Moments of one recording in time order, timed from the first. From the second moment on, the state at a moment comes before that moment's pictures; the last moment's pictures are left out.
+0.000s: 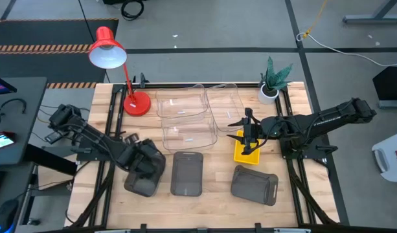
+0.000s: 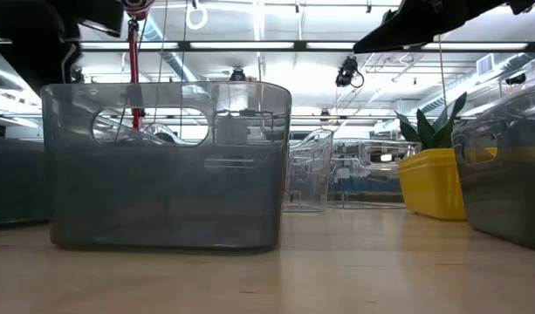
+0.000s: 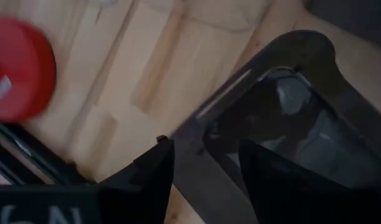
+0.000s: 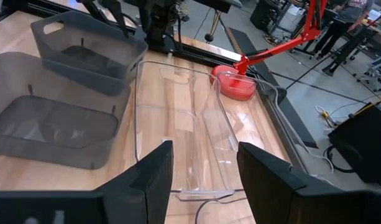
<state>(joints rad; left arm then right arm) -0.53 1.42 1.05 -1.25 -0.40 -0.99 0.17 0.96 0.64 -0.04 0.36 -0.24</state>
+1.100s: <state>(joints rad) -0.29 1.42 0.90 -1.40 -0.20 -0.88 0.17 0.96 0.64 -0.04 0.34 -0.24</state>
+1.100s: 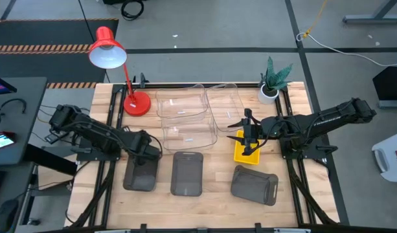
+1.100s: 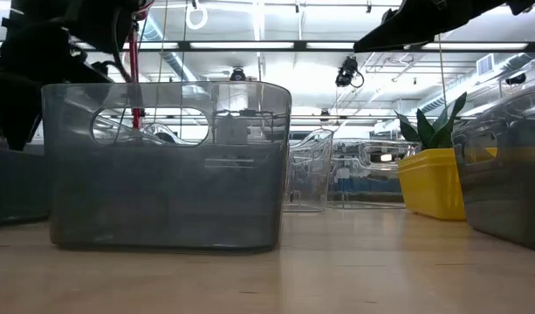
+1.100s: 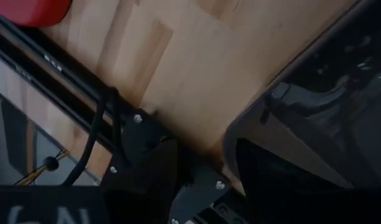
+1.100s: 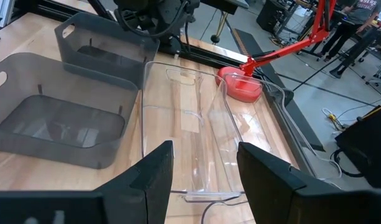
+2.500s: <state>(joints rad) -0.52 1.94 1.57 -0.68 -0.01 -0.53 0.18 0.96 0.64 -0.05 0.31 -0.23</state>
